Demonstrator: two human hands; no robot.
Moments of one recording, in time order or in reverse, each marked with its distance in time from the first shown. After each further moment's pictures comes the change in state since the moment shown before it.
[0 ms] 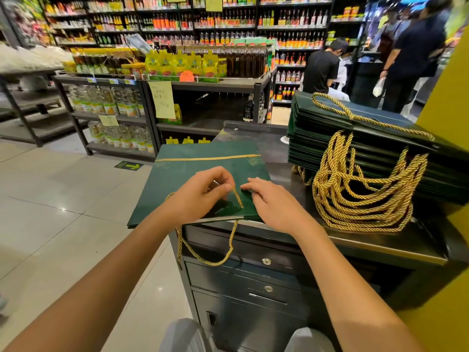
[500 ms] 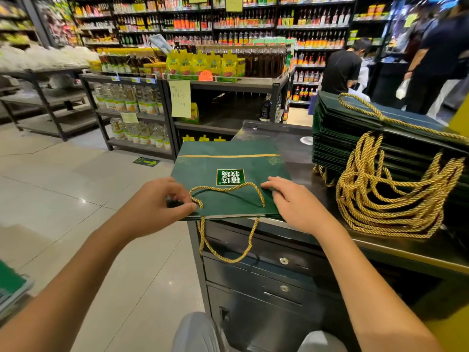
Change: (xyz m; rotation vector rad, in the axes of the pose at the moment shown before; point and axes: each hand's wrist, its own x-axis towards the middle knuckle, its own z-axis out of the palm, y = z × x) left_hand -0.080 -0.028 -0.063 0.292 0.135 -0.193; right_hand 0.000 0.004 0.002 0.032 0.014 -0.006
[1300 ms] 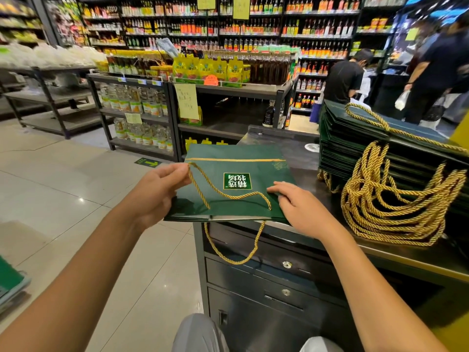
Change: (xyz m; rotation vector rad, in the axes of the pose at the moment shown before) left_hand 0.012 0.003 -0.006 -1.081 0.056 -0.316; right_hand -0.003 -0.007 -0.002 -0.026 -0.022 0.020
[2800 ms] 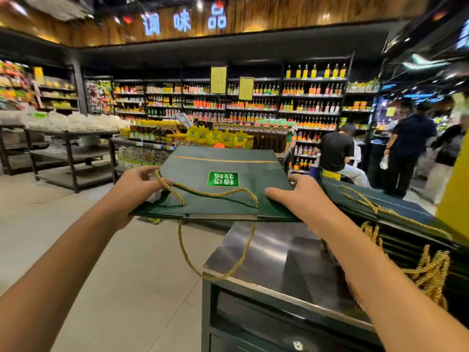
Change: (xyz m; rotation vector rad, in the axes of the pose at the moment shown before) left_hand 0.003 0.137 -0.057 0.314 0.305 0.160; right_hand 0.035 -0.125 -0.124 0.522 0.259 0.048
